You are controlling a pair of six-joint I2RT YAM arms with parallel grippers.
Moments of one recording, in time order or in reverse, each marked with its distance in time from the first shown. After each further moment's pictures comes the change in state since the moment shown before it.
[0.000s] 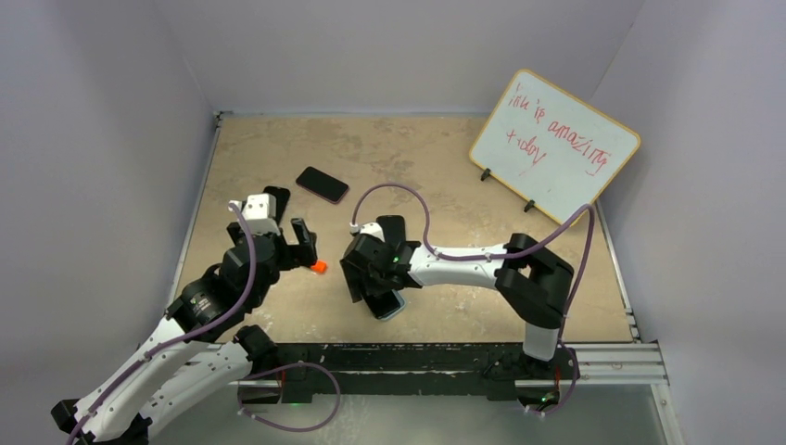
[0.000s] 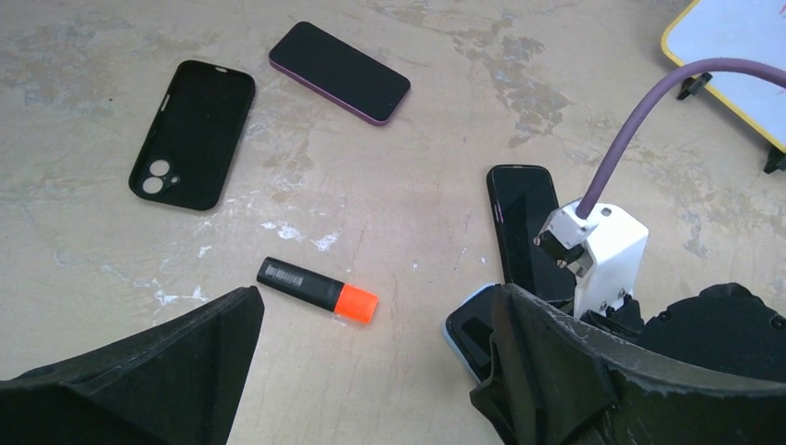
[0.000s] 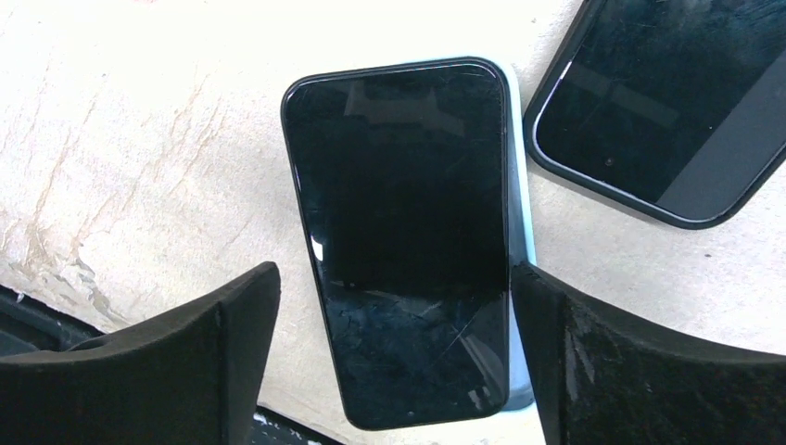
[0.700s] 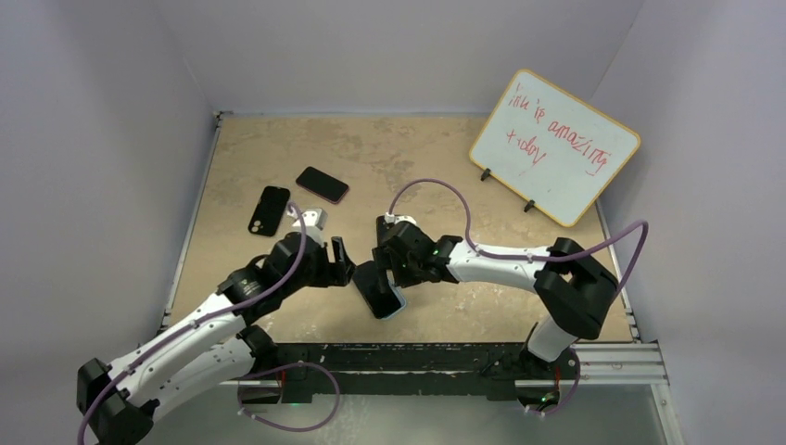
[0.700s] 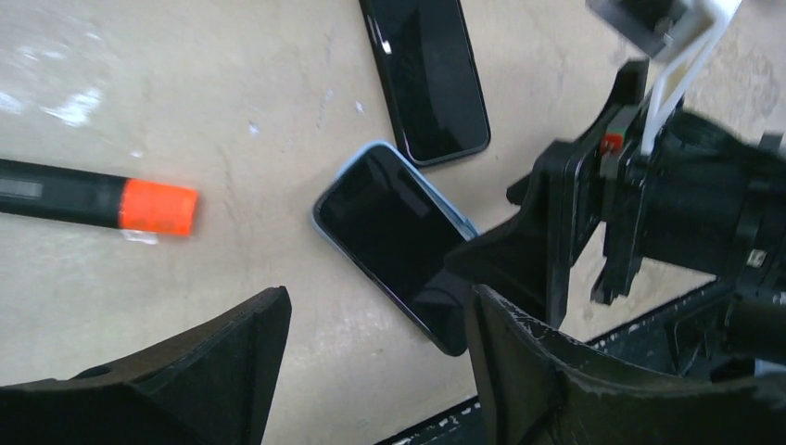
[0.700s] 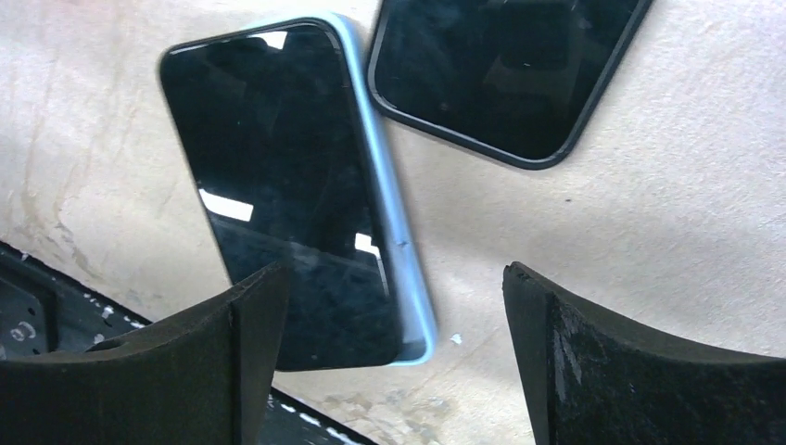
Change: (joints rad) left arm 0.000 0.167 -0.174 0.164 0.415 -0.171; right arm -0.124 -0.215 -0.223 0.079 -0.133 -0.020
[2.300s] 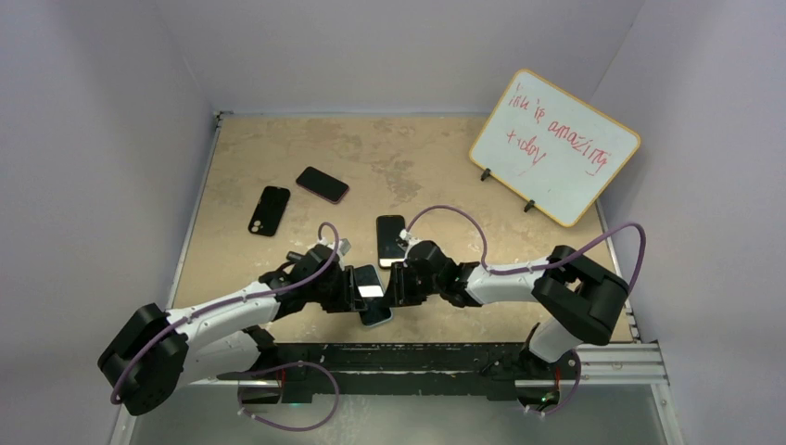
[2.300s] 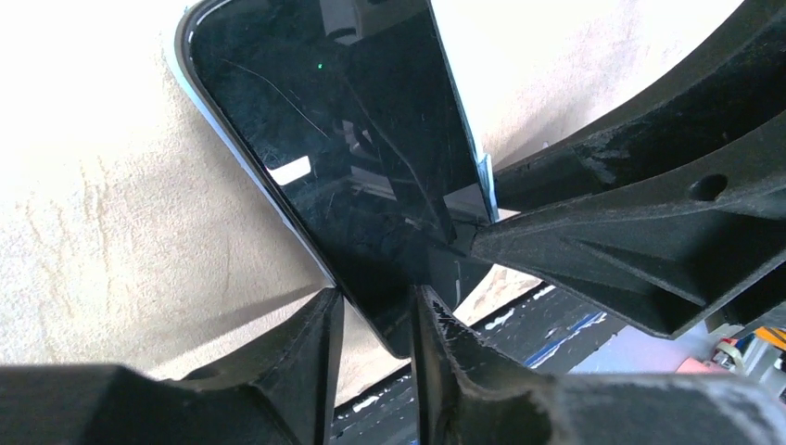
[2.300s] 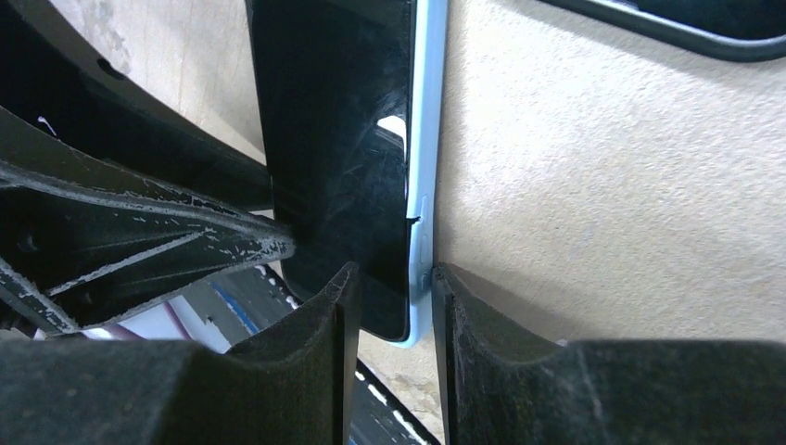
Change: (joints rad) left arm 0.002 0.348 -0.227 0.302 0.393 -0.200; right arm -0.034 -0.061 -0.373 0.552 -0.313 0.204
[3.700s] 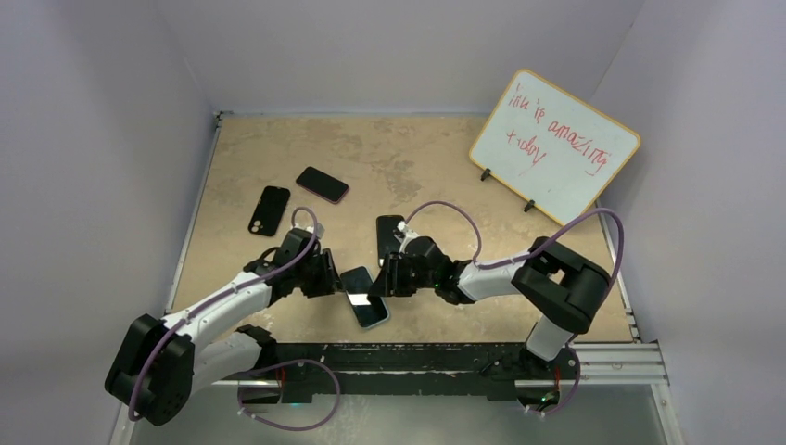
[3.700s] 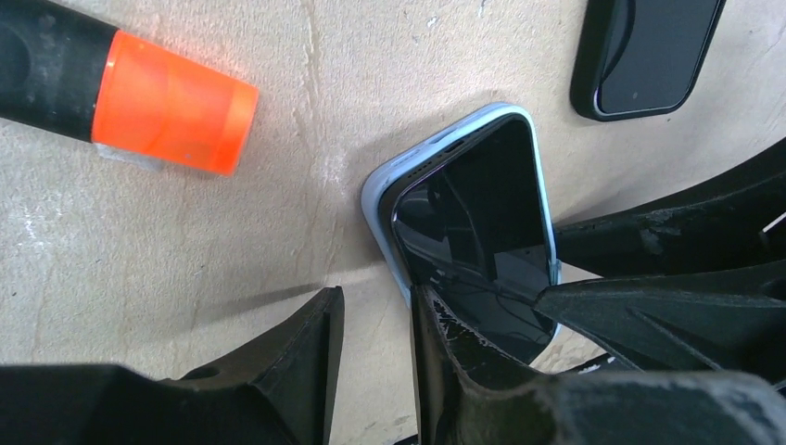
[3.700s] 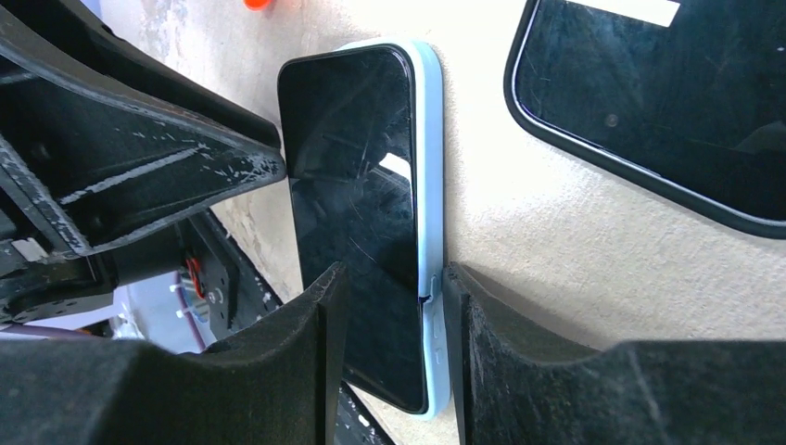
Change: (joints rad) left arm 0.264 -0.011 0.061 -0.148 -0.051 0.140; right arm -0.020 0.105 0.014 0.210 0.011 0.045
